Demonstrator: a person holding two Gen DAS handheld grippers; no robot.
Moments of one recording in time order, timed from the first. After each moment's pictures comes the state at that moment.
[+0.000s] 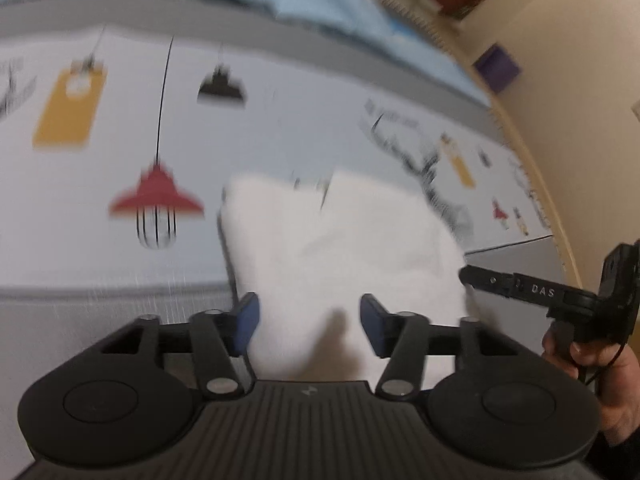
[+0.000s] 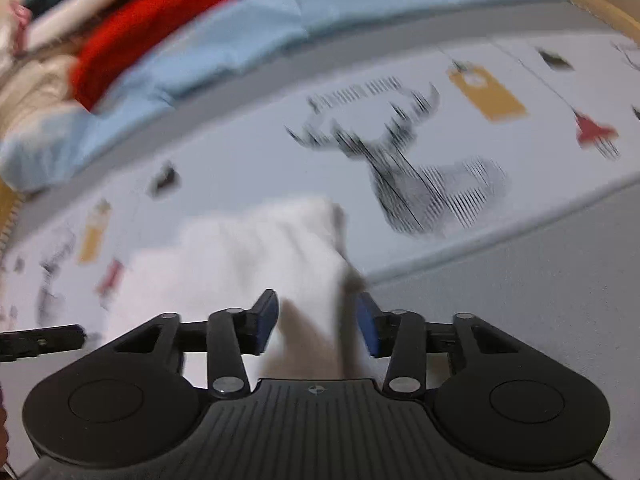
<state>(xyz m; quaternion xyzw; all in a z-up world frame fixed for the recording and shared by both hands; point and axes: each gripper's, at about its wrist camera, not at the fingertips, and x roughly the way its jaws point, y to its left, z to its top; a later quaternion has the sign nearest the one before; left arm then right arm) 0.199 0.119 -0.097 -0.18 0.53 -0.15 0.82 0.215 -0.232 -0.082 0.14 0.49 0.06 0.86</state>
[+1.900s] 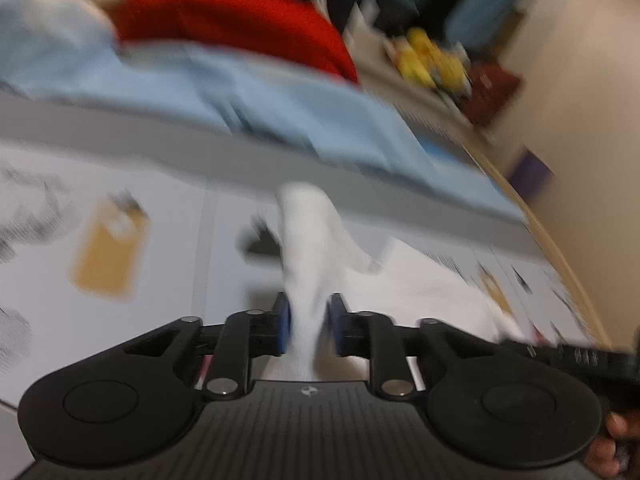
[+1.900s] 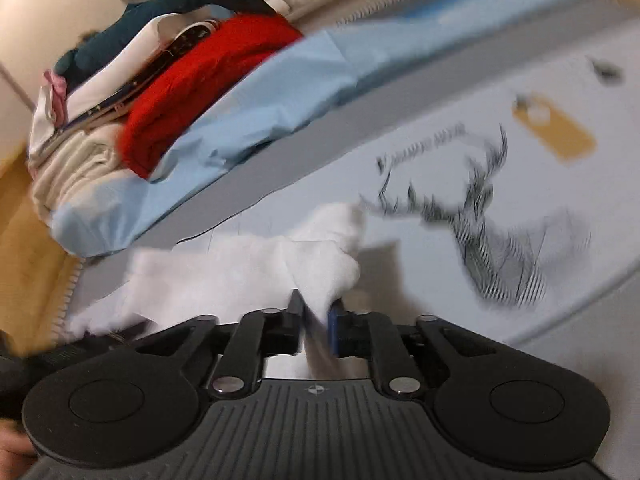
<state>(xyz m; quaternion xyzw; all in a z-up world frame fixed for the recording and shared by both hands) 0.231 0.141 -0.053 -0.17 0.34 -0.03 0.93 0.259 -0.213 -0.062 0.21 0.40 0.13 0.88</state>
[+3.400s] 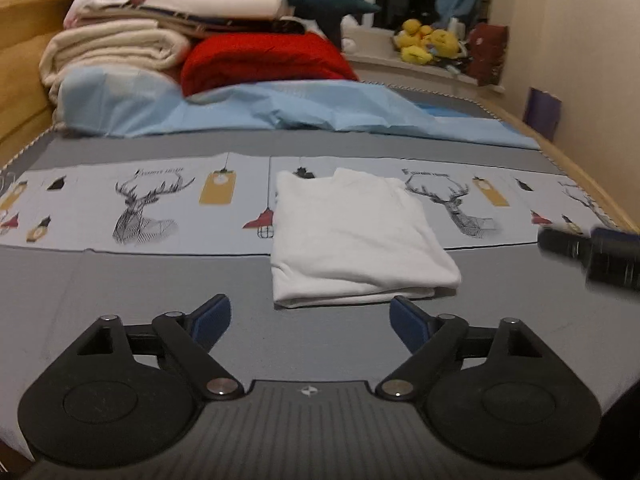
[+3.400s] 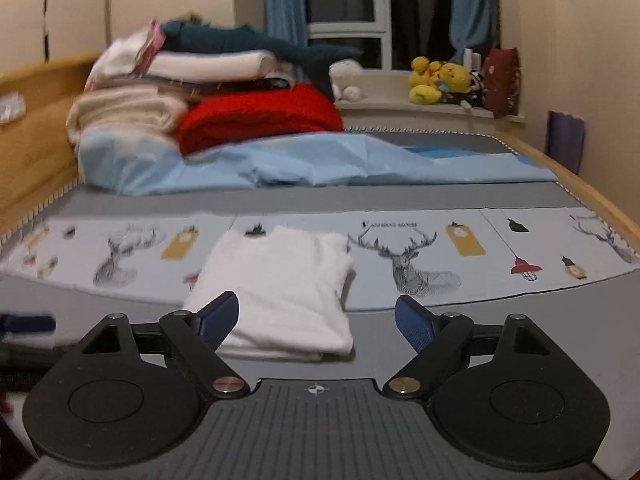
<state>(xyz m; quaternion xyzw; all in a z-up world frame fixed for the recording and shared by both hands) -0.035 0.042 0.006 -0.03 0.35 0.04 0.93 -0.010 -0.181 0.033 -0.02 0.28 0.11 0.95</state>
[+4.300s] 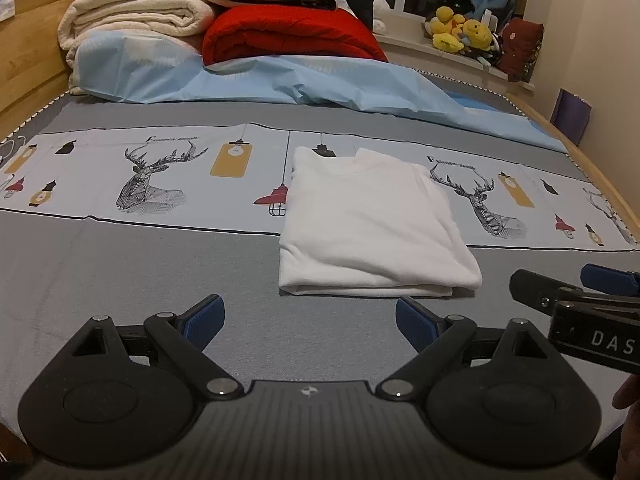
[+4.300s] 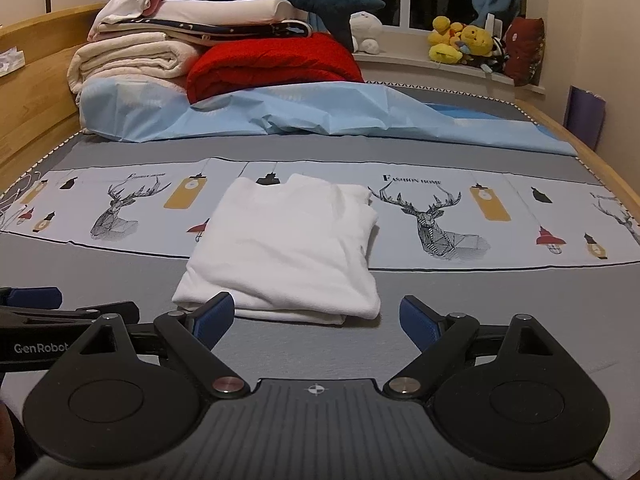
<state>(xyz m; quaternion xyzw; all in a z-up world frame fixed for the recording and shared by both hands) -0.019 0.045 -0.012 -0.06 0.38 0.07 0.92 0.012 -0.144 0.006 -0.03 0.34 0.12 0.93</state>
